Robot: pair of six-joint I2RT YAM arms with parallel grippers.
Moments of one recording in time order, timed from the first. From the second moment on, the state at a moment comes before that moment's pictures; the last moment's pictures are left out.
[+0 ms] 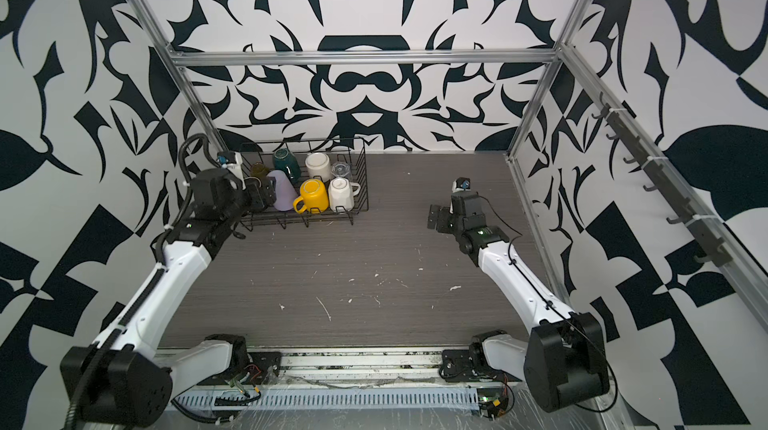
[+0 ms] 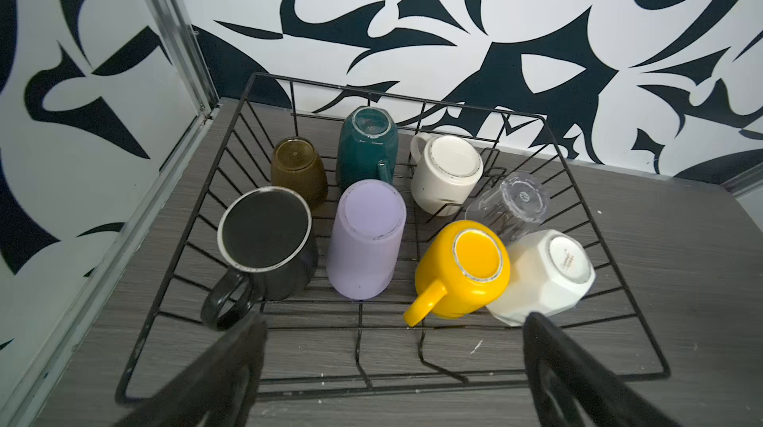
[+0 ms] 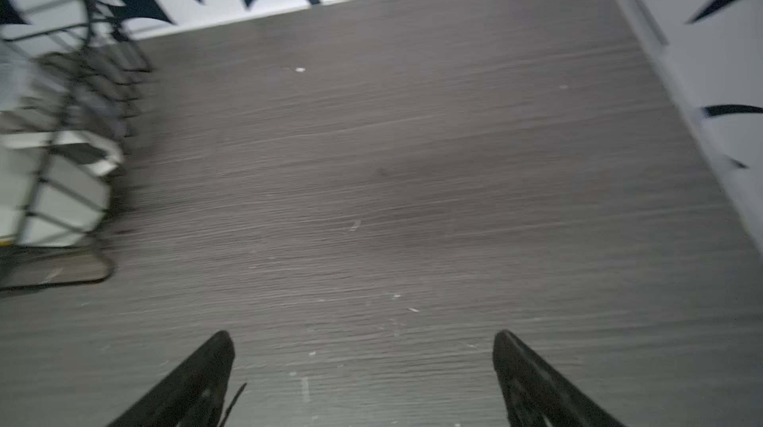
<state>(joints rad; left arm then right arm) -0.12 1.11 0.92 -0.22 -0.04 -0.21 0.22 1.20 0.78 -0.30 0.15 0.30</state>
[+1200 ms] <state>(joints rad) -0.06 1.53 0.30 0.93 -0.35 -0.06 0.18 1.53 0.41 0.66 0.45 0.01</state>
